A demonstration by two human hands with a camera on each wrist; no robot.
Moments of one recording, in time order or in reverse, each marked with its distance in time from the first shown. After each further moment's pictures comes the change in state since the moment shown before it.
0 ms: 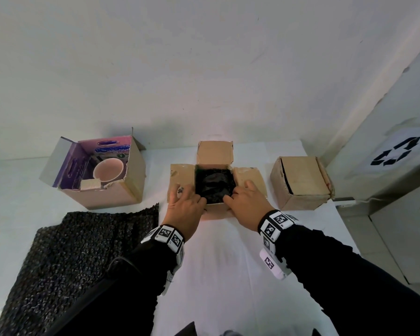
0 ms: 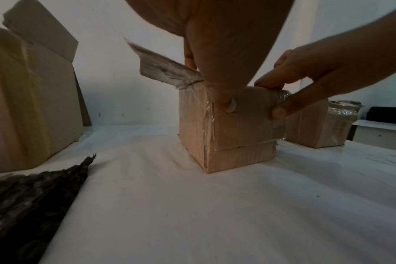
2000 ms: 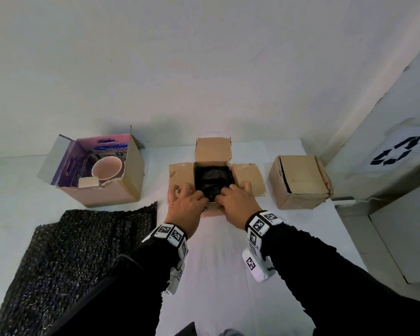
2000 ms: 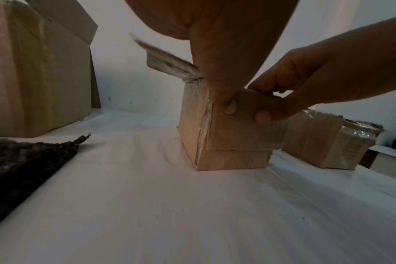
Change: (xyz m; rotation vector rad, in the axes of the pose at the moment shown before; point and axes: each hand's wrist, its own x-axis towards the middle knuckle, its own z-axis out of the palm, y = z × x) left_hand 0.005 0.010 0.003 -0.060 0.078 -0.059; right_hand 0.011 -0.016 0.000 0.214 -0.039 0.170
